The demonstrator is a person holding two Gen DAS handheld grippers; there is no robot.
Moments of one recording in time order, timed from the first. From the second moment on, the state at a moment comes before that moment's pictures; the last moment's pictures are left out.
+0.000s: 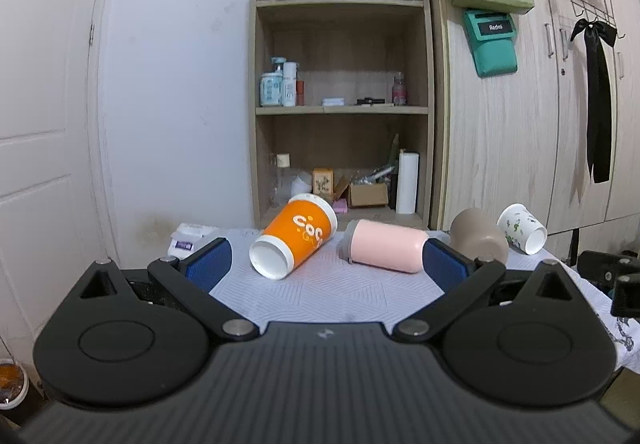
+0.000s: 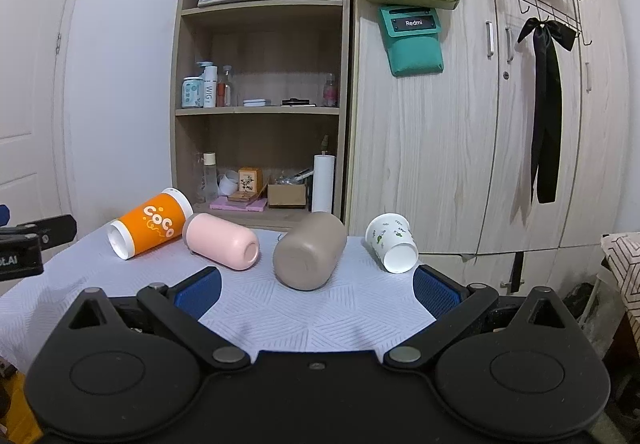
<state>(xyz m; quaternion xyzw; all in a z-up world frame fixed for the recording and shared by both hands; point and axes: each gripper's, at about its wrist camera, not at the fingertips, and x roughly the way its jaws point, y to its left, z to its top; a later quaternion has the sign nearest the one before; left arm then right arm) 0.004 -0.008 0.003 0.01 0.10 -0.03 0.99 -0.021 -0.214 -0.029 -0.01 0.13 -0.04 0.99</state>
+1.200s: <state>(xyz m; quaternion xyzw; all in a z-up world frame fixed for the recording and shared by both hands) -0.008 0.001 -0.001 -0.01 0.10 -0.02 0.99 -0.026 -0.207 -0.033 -0.04 0.13 -0.04 0.99</state>
